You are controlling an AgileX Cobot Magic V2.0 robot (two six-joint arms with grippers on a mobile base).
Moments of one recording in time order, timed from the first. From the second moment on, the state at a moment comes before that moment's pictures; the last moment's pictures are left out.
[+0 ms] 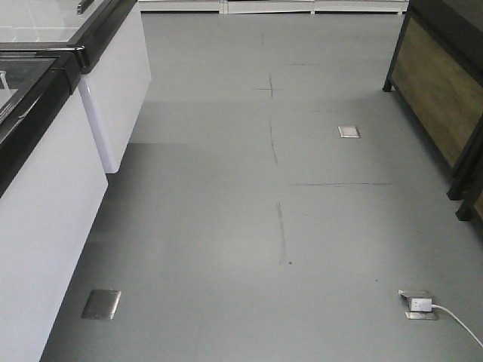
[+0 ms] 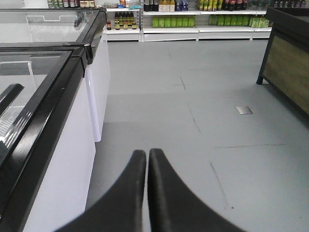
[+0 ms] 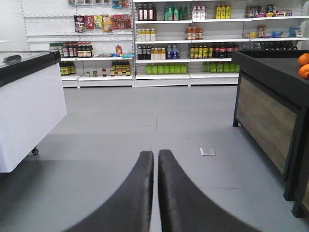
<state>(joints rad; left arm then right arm) -0.03 0.40 -0.44 -0.02 0.35 -0.03 -0.01 -0.01 0.03 0.06 0.09 -0.04</state>
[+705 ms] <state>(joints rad) -0.03 0.40 -0.44 -0.02 0.36 -0.03 -0.01 -0.01 0.03 0.06 0.09 -0.04</state>
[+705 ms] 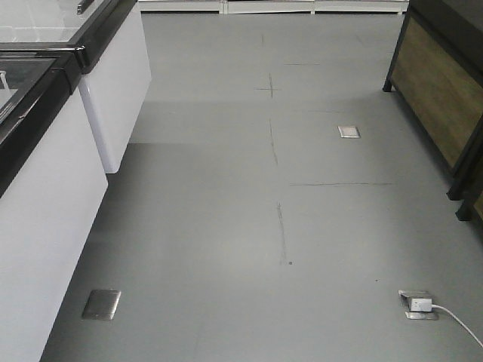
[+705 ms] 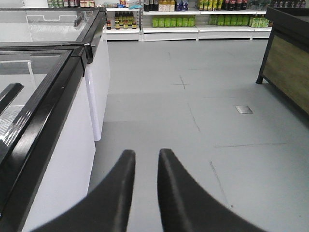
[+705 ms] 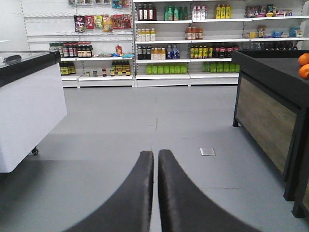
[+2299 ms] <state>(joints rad) 0.10 1.04 -0.94 -0.21 0.72 -0.38 -0.01 -0.01 0.03 0.06 0.09 -0.04</state>
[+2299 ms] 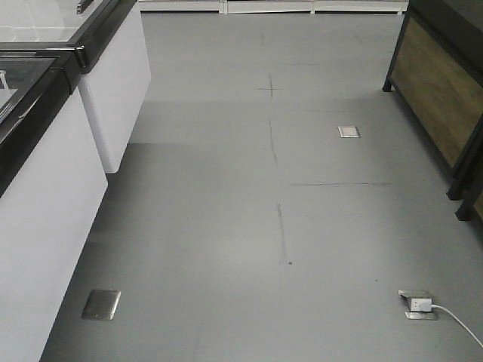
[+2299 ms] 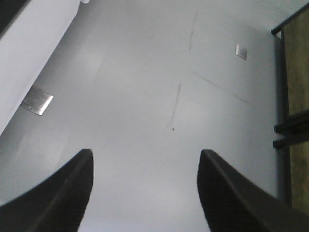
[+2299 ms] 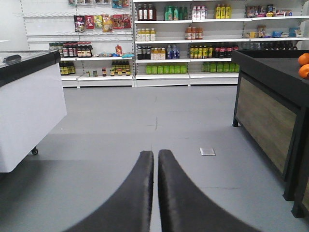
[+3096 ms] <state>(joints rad) 0.99 1.29 -1.35 -0.86 0.97 0.05 -0.01 -0.01 0.03 0.06 0.09 -0.04</state>
